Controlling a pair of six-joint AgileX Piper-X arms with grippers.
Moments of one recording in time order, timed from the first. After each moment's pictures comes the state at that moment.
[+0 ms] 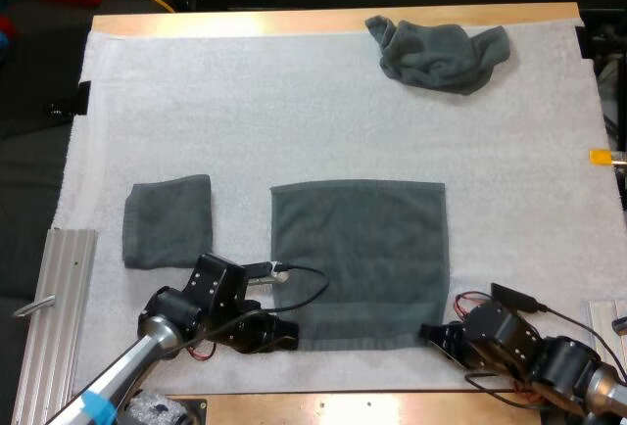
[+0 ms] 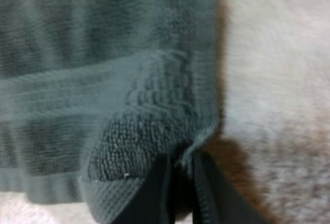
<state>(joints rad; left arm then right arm) -0.41 1.08 -0.35 0.67 0.68 -2.17 0.94 0.88 -0.21 0.39 -0.01 -0.73</state>
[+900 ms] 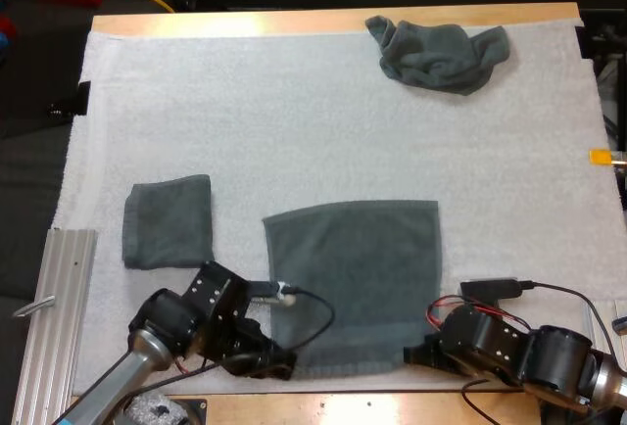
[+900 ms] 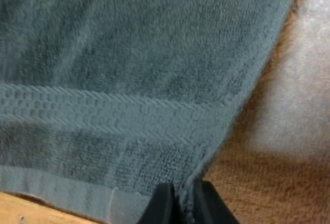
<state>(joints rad) -0.53 0.93 -0.44 1.02 0.67 -2.11 1.12 0.89 -0.54 0.85 0.09 -0.88</state>
